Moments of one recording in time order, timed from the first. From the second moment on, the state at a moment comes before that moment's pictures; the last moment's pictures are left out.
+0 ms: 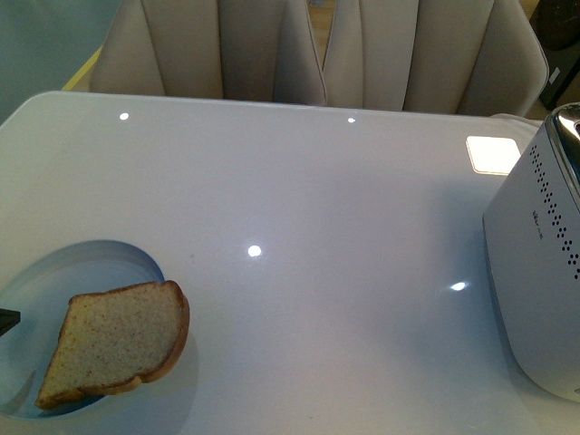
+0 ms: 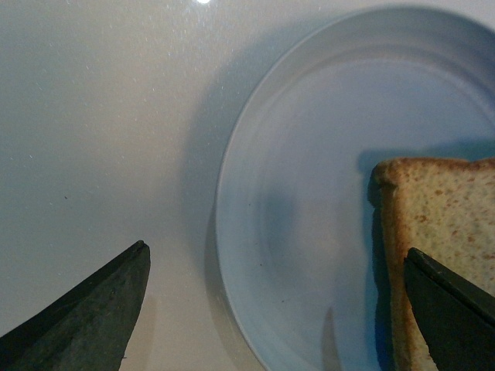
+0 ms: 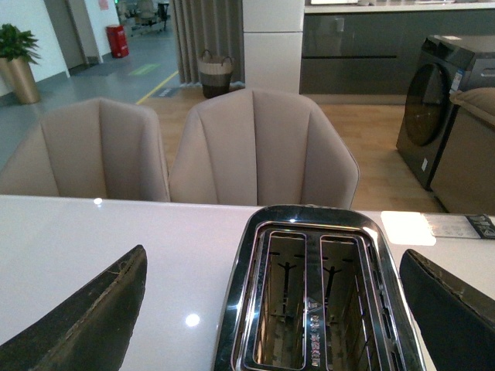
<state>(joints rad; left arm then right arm) 0.41 2.10 0.54 0.48 0.40 0.26 0.00 0.01 0.02 0.00 0.00 0.00</state>
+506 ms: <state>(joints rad) 0.35 2.25 0.61 0.46 0.37 0.22 0.00 0.01 0.02 0.00 0.00 0.00</state>
